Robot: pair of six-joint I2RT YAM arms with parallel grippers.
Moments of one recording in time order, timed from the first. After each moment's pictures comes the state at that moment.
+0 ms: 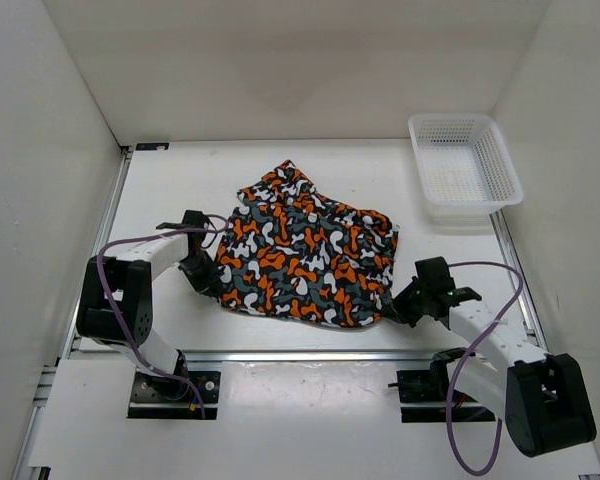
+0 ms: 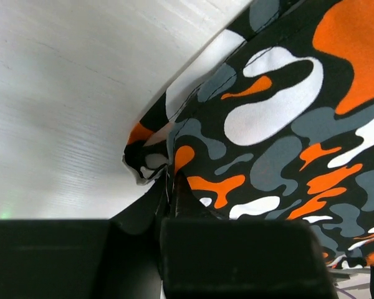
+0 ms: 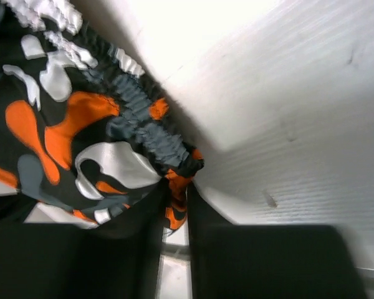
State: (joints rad) left arm -0.15 1.58 0.87 -0.78 0.09 -0.75; right arm 0.27 0.99 0.35 -0.44 -0.23 1.11
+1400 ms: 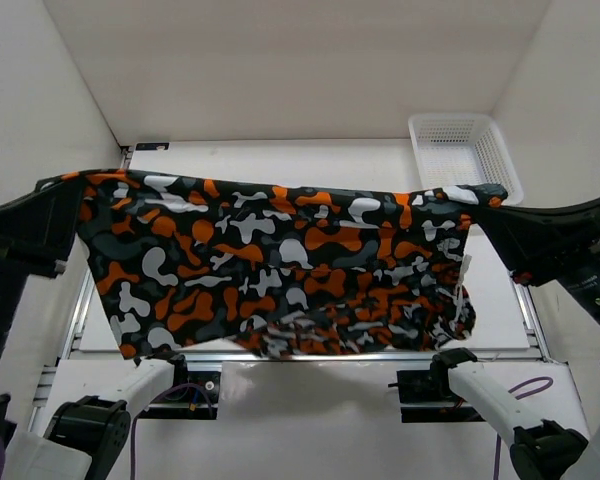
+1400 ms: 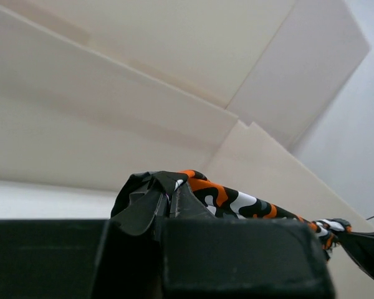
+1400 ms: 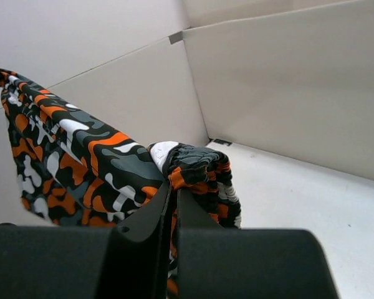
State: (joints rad) left arm -0.15 1.01 2.49 -1.07 0.10 -0.62; right arm 0.28 0.81 1.97 -0.84 -0.46 0.44
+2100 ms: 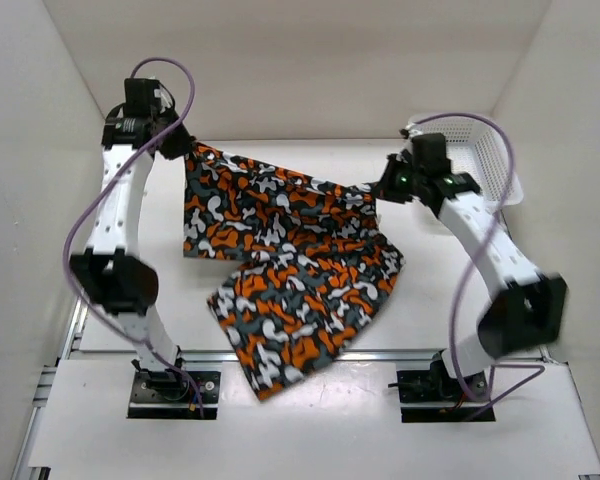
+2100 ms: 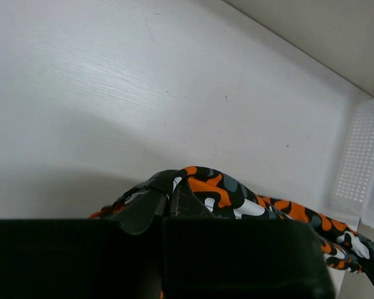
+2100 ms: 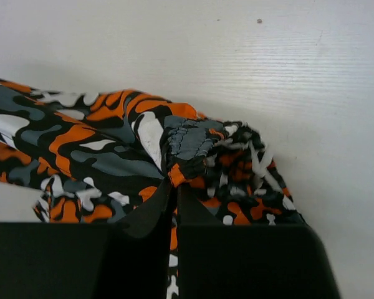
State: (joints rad) left arm -0.03 1.76 2.03 -0.94 0.07 -0.52; right arm 0.28 1.45 1.36 -0.57 -0.21 0.38
